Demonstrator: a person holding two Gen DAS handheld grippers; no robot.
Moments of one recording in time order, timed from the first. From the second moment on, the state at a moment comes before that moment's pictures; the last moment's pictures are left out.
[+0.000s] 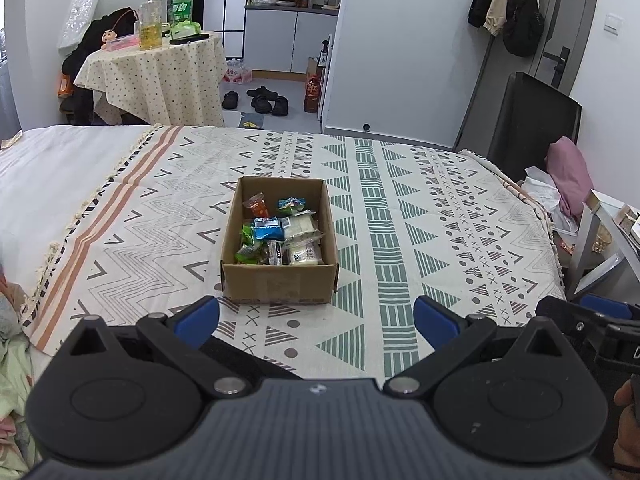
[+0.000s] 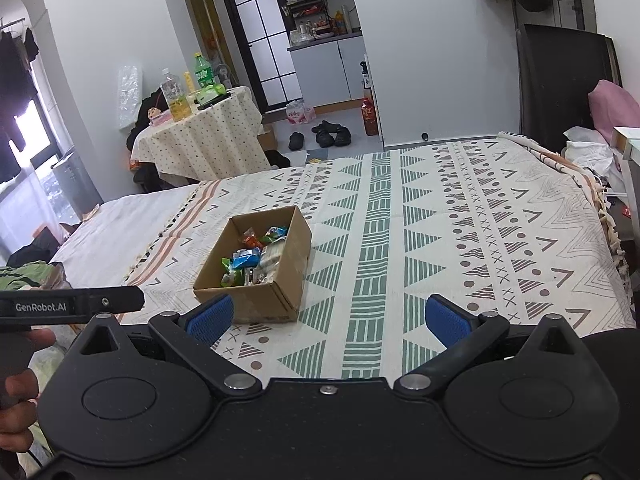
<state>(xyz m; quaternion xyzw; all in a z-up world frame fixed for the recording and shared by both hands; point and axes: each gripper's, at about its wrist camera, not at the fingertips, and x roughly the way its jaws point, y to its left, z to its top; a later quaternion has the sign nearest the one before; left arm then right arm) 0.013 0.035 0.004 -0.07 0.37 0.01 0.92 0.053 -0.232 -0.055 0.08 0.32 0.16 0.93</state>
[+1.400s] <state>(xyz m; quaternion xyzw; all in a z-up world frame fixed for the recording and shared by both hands) 0.021 0.020 0.007 -0.06 0.38 0.00 0.92 0.054 -0.237 -0.044 0.09 0.31 0.17 0.93</state>
